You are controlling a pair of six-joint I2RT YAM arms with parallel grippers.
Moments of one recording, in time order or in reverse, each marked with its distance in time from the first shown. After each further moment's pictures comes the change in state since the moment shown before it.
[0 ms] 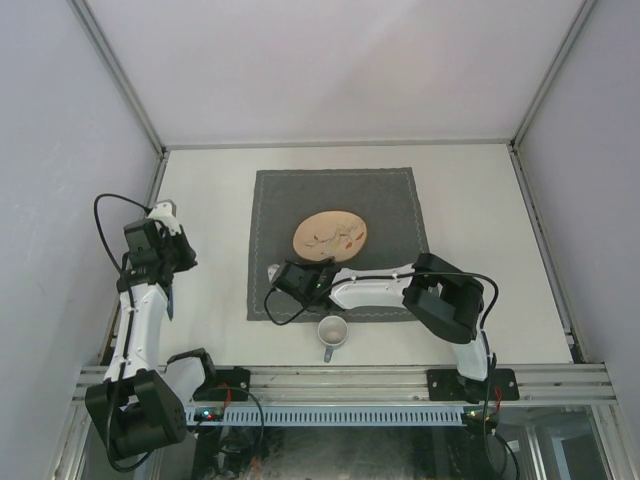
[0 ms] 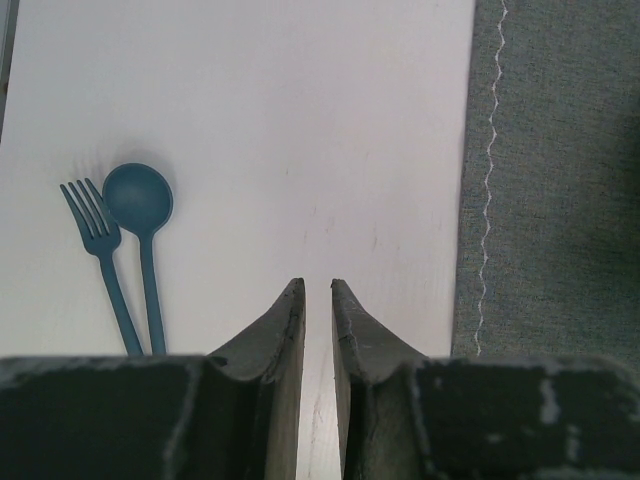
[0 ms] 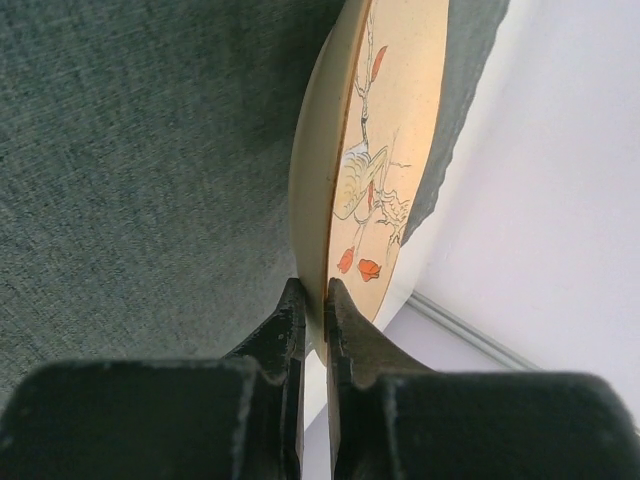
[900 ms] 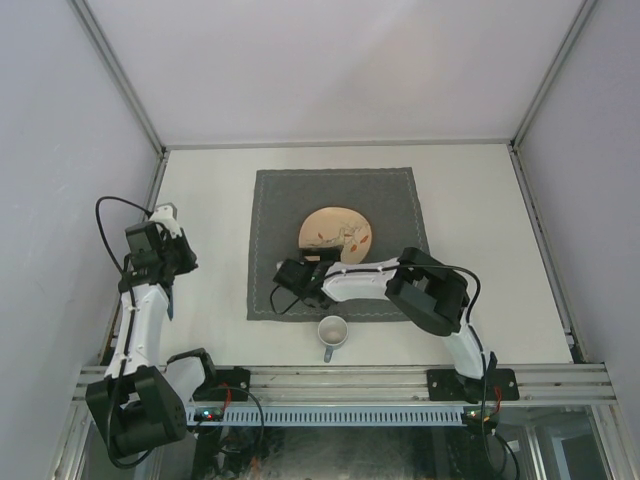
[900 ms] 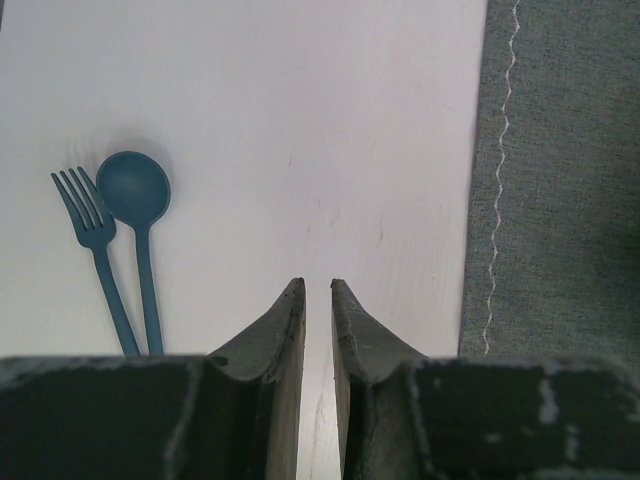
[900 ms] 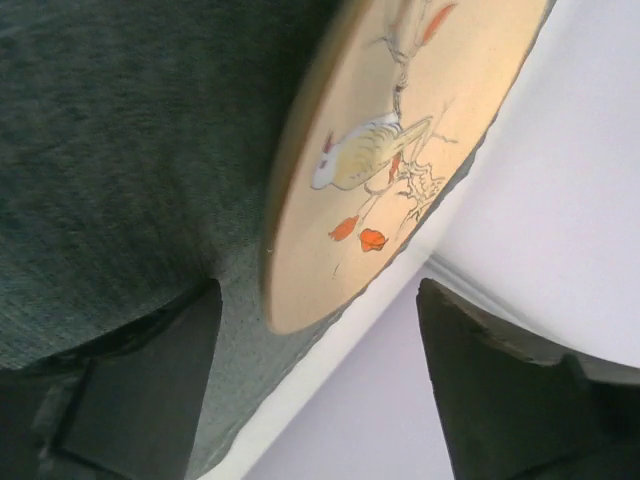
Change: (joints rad) left arm 0.008 0.008 -0.028 0.019 0.002 0.001; right arm -0.036 0.118 0.034 -0.083 0.039 0.075
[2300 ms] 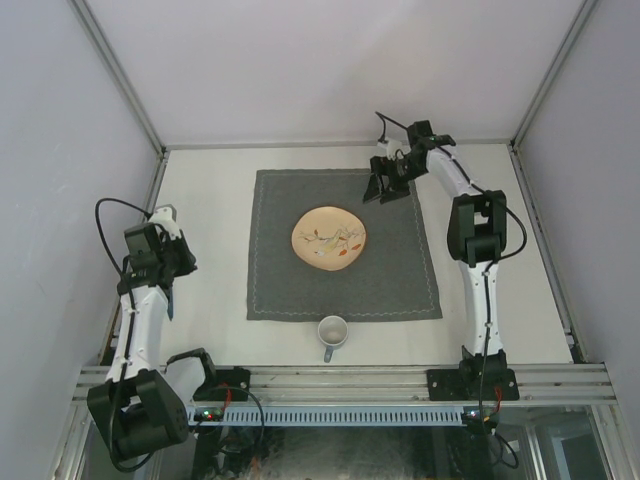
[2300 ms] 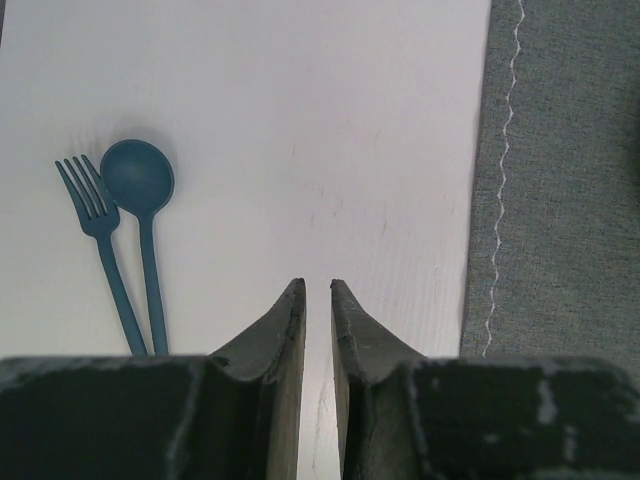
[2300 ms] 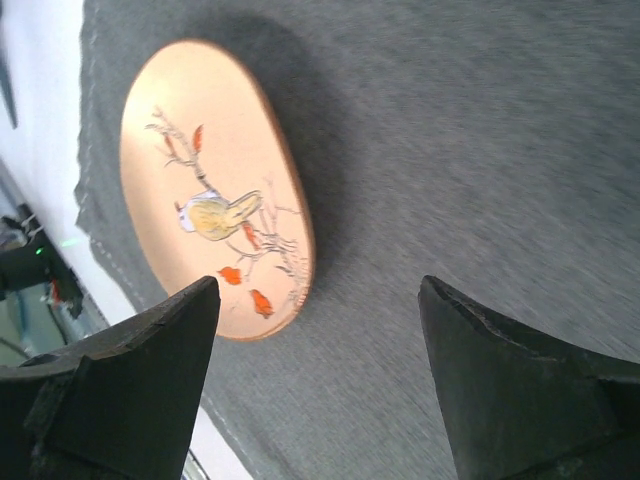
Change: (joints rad) left arm 0.010 -0.016 0.000 -0.028 0.003 0.010; right arm -0.946 0.301 0.839 -0.541 -1.564 0.572
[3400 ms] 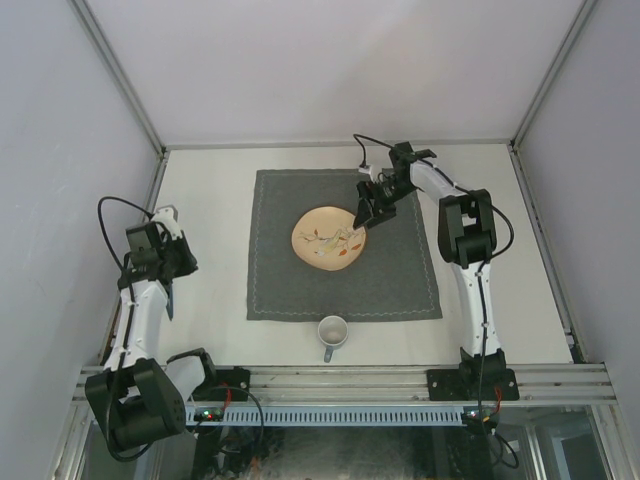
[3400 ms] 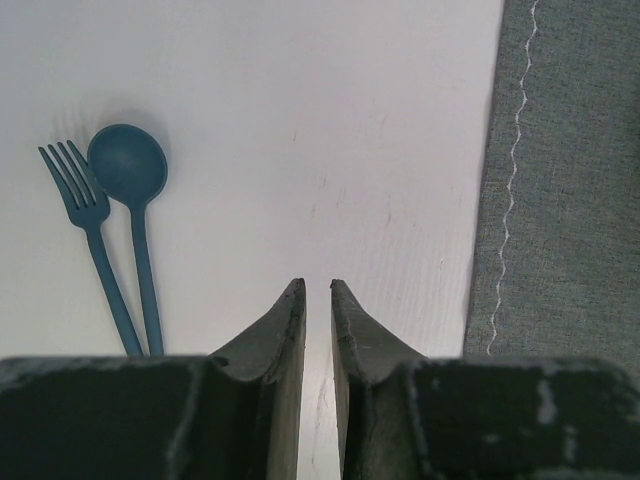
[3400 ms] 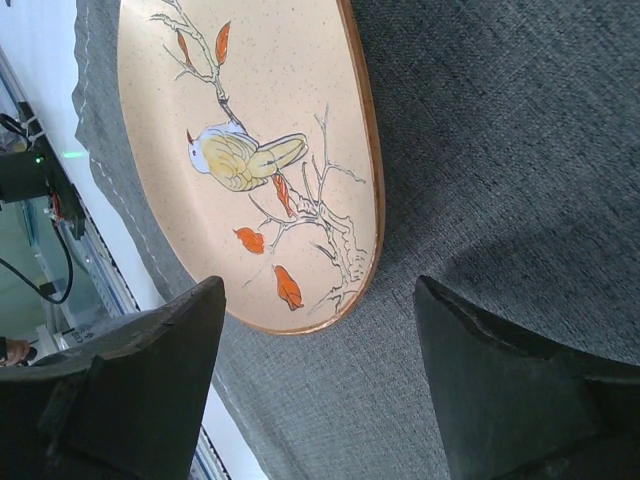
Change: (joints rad) left arm 0.002 0.050 0.011 -0.011 0.000 -0.002; right arm 0.082 0.029 -0.123 -0.060 -0.112 -0.152
